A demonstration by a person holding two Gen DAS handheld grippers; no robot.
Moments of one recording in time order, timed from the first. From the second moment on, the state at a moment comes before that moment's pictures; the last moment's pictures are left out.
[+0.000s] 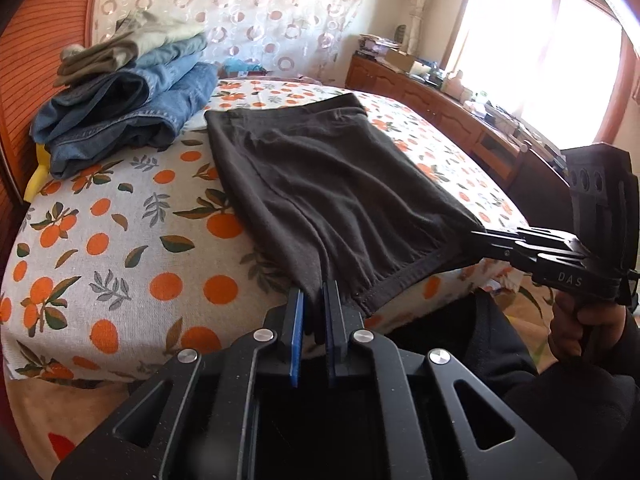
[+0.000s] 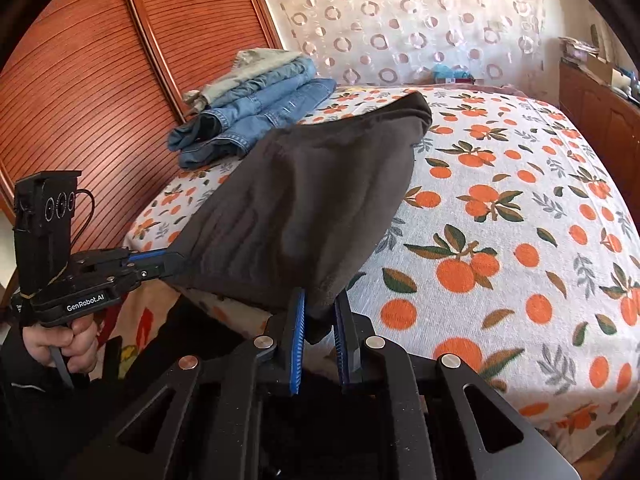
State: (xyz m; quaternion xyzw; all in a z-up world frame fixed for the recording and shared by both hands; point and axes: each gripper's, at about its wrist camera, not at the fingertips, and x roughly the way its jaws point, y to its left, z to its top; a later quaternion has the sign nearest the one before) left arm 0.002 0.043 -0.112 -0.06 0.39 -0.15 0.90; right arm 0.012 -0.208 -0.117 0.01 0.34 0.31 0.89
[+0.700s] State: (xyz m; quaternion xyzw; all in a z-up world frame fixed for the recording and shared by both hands) left arm 0.087 0.054 -0.074 -0.04 0.35 -0.14 0.92; right arm 0.072 -0.204 -0.074 0.03 0.29 0.32 0.90
